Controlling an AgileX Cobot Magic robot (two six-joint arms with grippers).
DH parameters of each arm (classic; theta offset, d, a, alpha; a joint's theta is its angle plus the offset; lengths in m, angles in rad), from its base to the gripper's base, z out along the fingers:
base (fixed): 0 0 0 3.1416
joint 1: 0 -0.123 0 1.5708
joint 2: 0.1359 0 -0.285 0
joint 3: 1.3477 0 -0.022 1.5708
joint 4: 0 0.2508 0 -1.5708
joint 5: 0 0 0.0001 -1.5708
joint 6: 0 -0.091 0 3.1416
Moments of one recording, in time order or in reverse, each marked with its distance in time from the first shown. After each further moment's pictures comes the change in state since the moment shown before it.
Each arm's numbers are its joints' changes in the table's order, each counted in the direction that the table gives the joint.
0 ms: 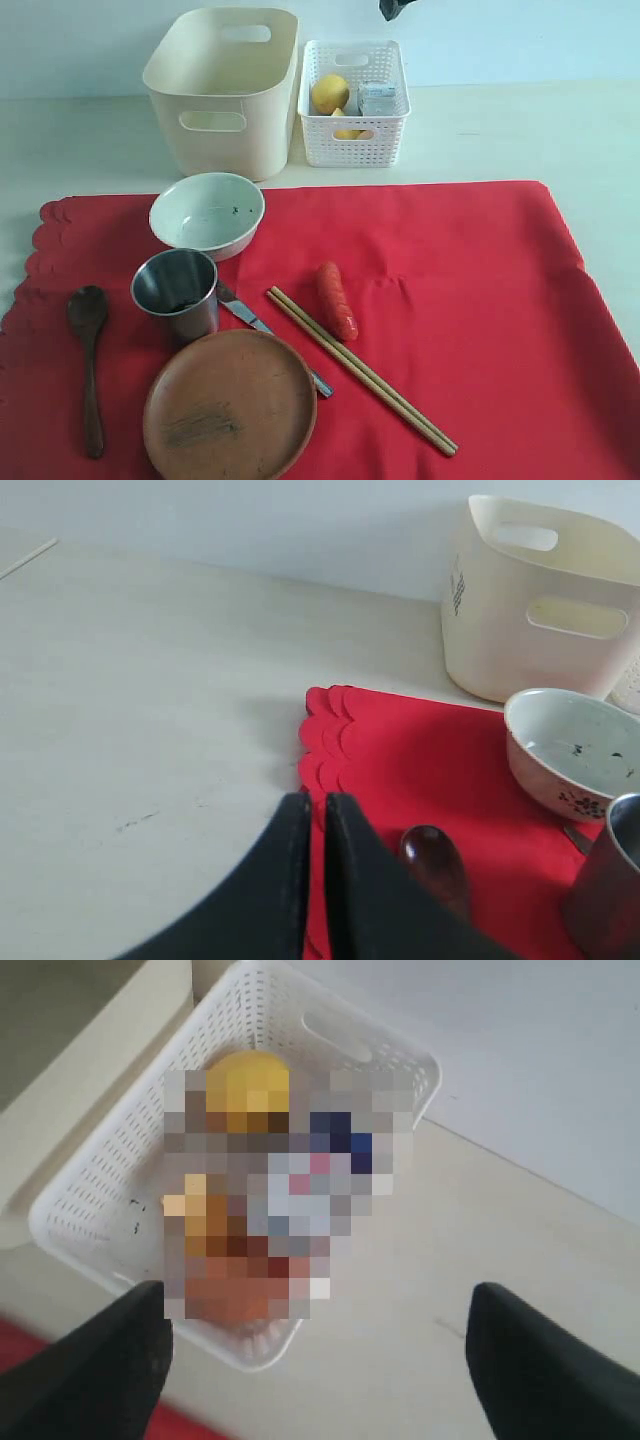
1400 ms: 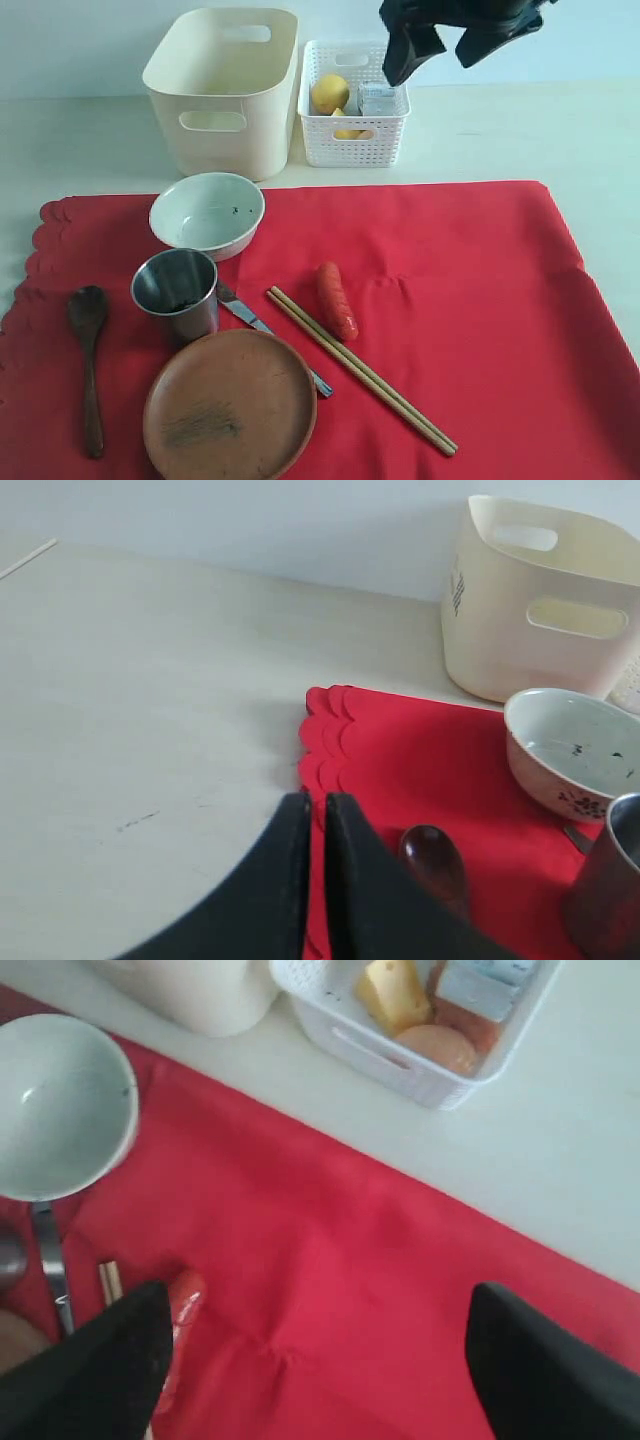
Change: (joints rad) left arm 0.000 0.000 0.000 0.000 0.000 0.000; right arm -0.093 -0.506 0.718 0.148 -0.067 -0.062
